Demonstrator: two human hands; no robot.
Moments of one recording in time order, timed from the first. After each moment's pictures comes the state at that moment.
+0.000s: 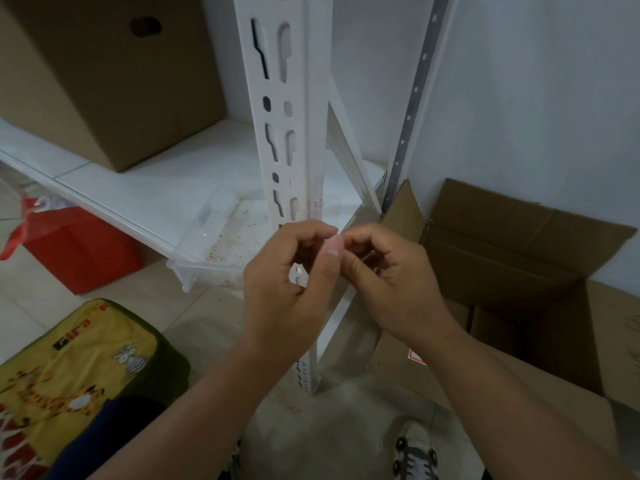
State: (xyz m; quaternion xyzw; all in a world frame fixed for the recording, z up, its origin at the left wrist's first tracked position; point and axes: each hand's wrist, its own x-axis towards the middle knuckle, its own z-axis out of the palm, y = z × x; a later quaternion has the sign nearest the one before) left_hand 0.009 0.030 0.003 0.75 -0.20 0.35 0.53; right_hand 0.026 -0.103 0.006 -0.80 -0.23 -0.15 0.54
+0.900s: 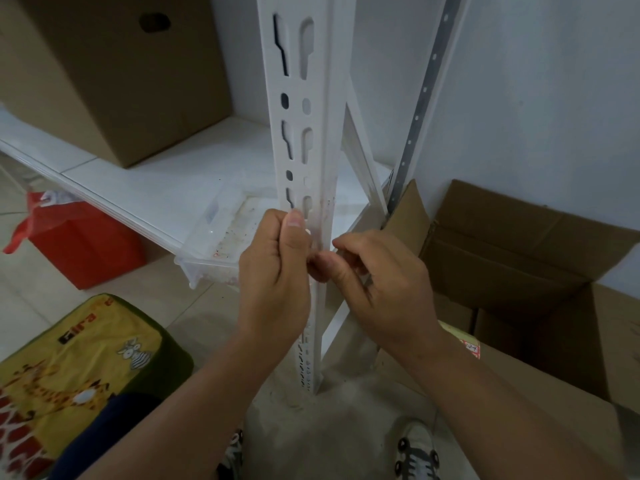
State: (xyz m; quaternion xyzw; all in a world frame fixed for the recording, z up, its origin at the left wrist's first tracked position) left_hand 0.014 0.040 0.006 0.70 -0.07 0.26 0.66; right_hand 0.032 -0.086 -0.012 -0.81 -0.30 -0.39 0.33
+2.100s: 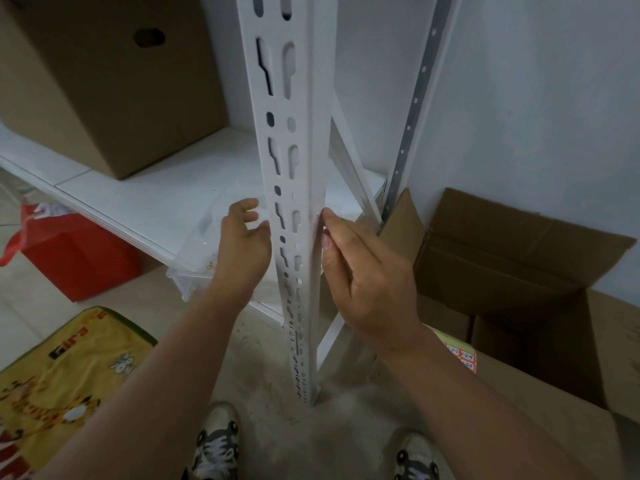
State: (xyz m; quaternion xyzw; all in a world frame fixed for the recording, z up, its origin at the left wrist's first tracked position) left_hand 0.094 0.081 -0.014 0.81 0.13 0.13 0.57; right_hand 0.045 -0.077 -0.007 -0.80 -0.28 -0.43 0.31
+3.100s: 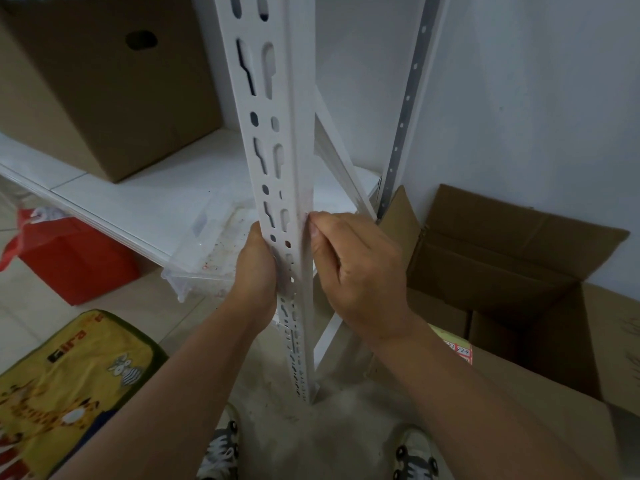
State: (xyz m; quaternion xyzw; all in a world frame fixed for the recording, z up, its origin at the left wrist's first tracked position) left_hand 0.061 0.041 0.002 0.63 0.16 0.05 0.76; right_hand 0.049 -0.075 0.003 -0.79 -0.27 -0.46 0.30
